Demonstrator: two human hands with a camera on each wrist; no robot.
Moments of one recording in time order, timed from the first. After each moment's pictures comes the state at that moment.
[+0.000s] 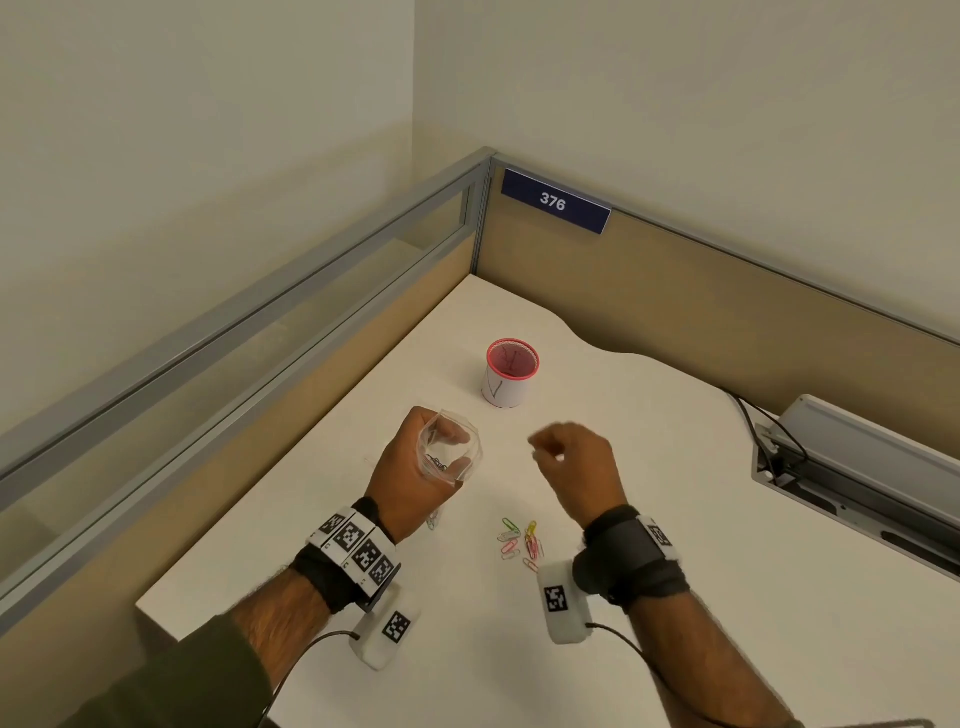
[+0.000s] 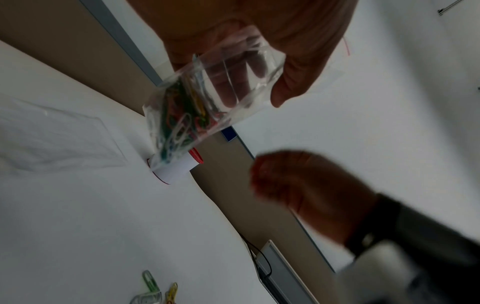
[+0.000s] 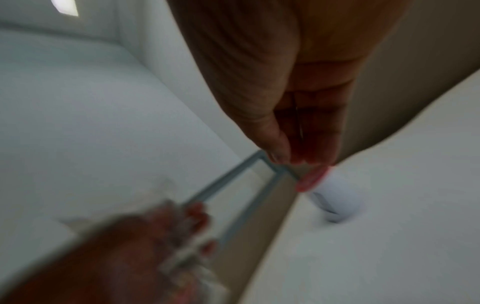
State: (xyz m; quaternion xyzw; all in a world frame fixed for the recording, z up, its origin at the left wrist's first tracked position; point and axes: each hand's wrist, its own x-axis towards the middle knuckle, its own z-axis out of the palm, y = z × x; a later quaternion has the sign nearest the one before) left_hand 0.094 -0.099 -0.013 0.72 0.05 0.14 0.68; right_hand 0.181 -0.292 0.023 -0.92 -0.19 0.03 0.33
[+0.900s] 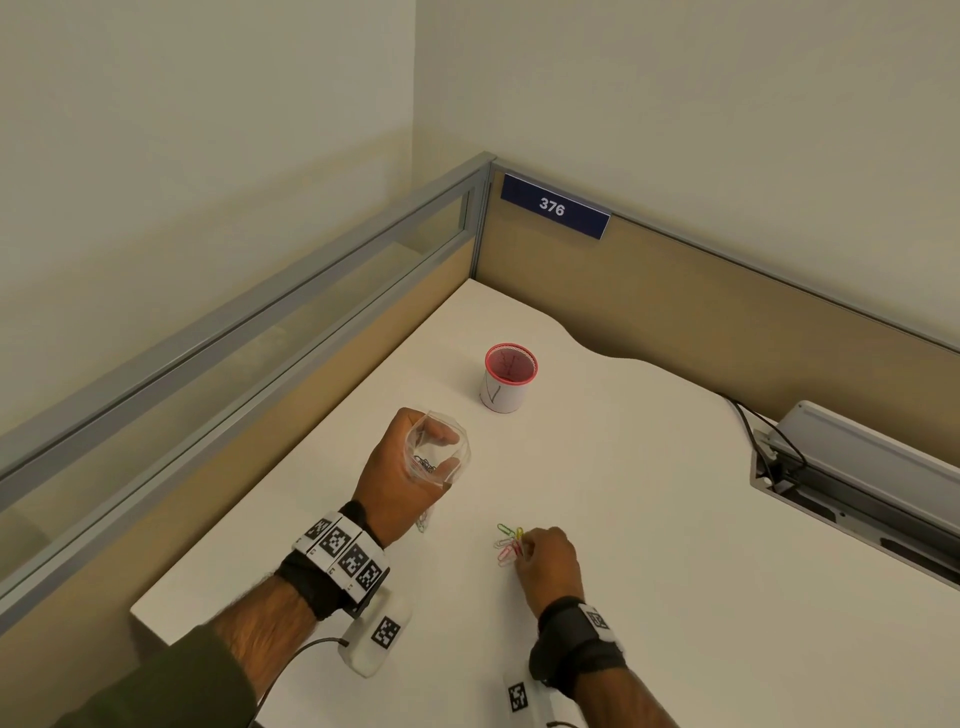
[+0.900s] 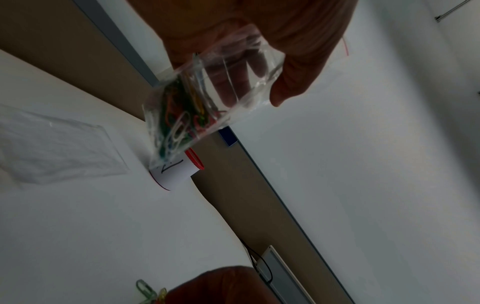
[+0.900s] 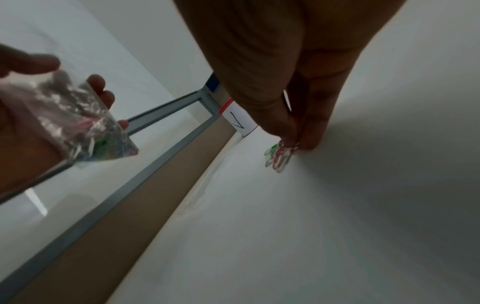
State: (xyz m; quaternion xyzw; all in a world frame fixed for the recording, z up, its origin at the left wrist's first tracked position) left_hand 0.091 -0.094 -0.006 0.69 0.05 0.16 0.70; right_hand 0.131 -0.305 -0.100 -0.96 -0.04 0.18 0.22
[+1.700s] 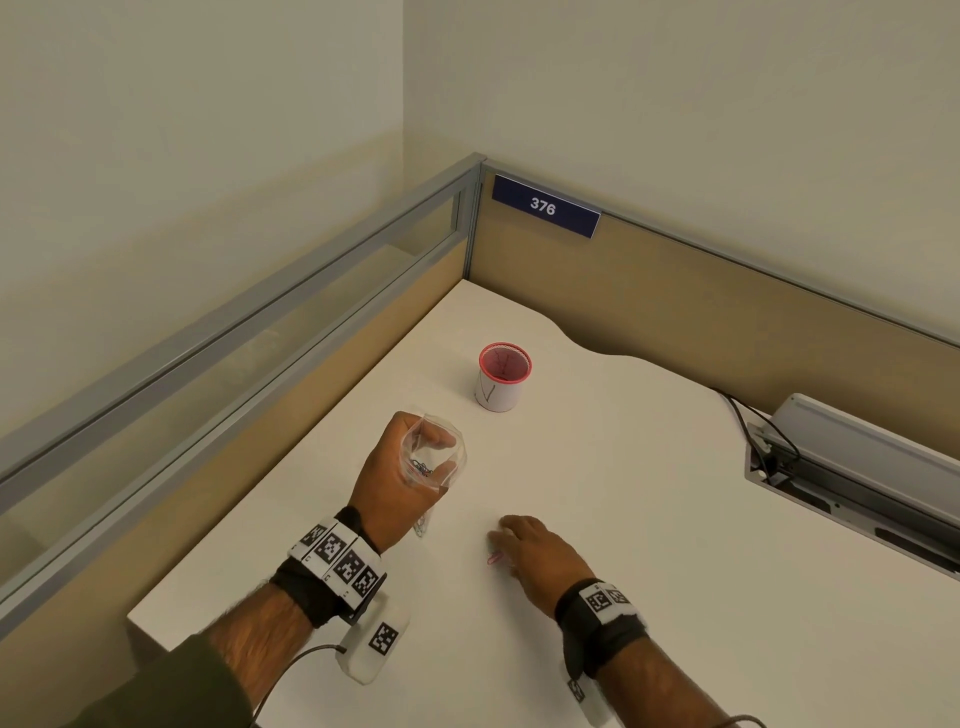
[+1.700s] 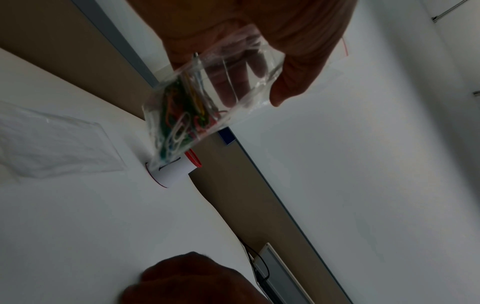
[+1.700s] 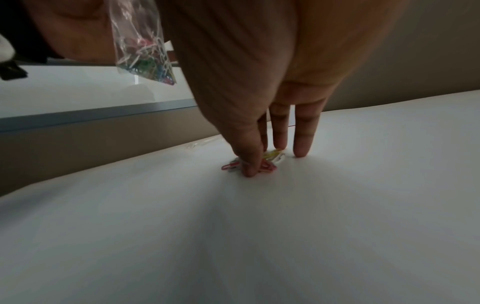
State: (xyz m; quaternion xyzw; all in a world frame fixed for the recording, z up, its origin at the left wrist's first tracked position) left_hand 0.086 -0.098 0.000 0.72 0.04 0.16 0.68; right_hand 0.144 -0.324 -0.096 -0.90 -0.38 0.20 0.06
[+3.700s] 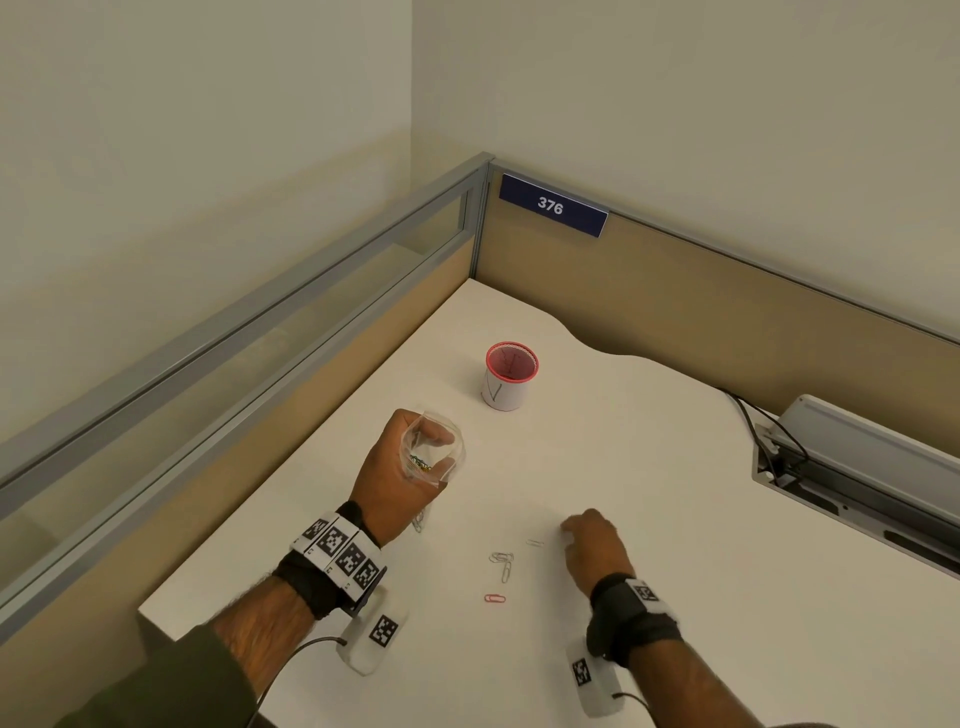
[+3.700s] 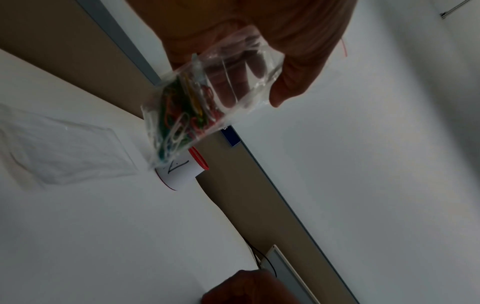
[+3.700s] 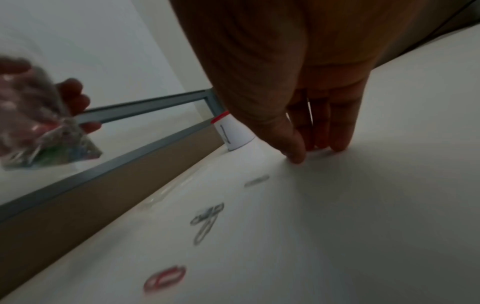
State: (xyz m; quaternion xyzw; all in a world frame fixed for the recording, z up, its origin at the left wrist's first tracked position) left_hand 0.085 -0.086 -0.009 0.73 0.06 0.15 0.66; right_hand 0.164 -0.353 -0.084 -0.97 -0.09 0.19 0.13
